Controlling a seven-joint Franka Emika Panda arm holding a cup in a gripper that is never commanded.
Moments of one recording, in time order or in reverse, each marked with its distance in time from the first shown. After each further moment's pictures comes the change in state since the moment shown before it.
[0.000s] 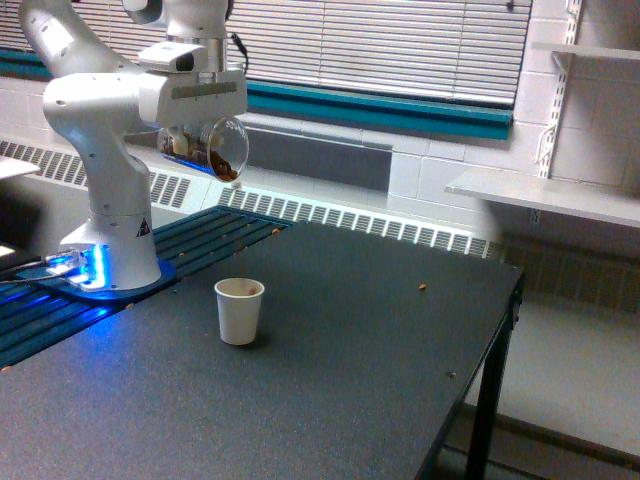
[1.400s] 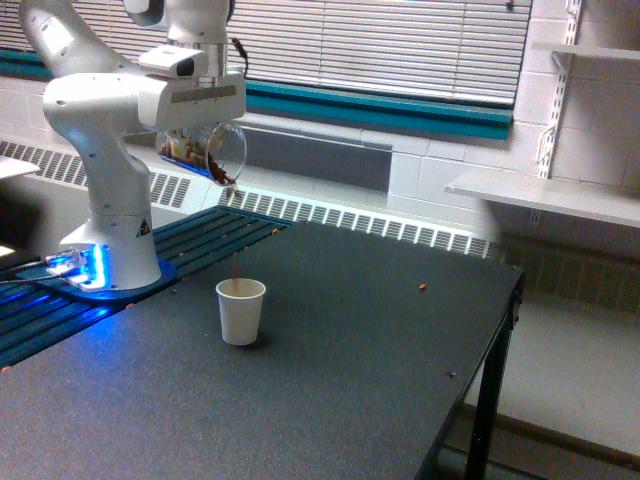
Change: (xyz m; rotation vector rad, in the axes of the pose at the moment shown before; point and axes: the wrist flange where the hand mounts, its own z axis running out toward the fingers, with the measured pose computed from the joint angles) arm -0.002 0.001 0.006 -0.023 -0.027 -0.004
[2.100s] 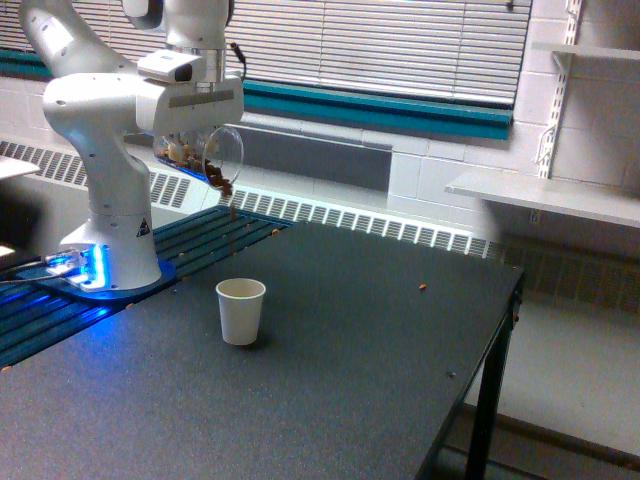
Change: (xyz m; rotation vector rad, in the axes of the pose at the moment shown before) arm -0.001 0.003 0.006 -0.013 -0.015 0.000
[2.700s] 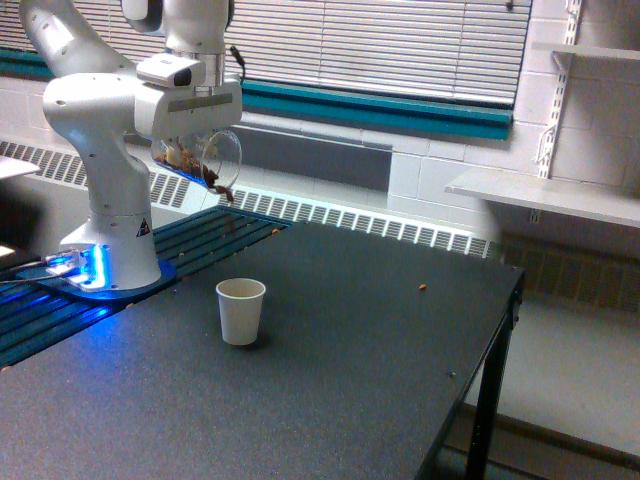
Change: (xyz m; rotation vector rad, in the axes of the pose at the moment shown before) arm 0.004 0.001 0.006 -0.012 -0.017 -0.007
